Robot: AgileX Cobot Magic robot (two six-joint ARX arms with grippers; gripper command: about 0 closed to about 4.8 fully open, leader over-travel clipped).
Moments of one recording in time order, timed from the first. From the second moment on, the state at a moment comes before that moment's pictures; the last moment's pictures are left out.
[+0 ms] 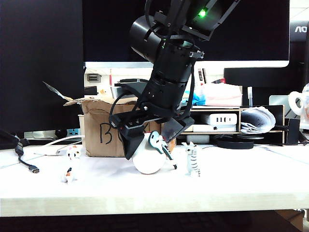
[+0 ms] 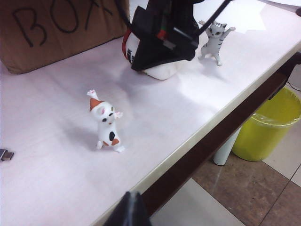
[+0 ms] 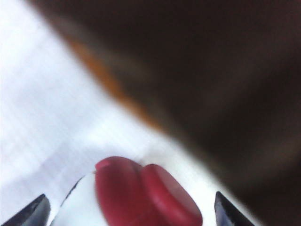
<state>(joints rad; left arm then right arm) -0.64 0.33 0.01 -0.03 0.04 0.07 0.76 1.90 1.27 -0.31 0.14 -0.04</state>
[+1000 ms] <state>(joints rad) -0.64 0.33 0.01 -0.03 0.04 0.07 0.76 1.87 1.27 -0.39 0.15 0.05</state>
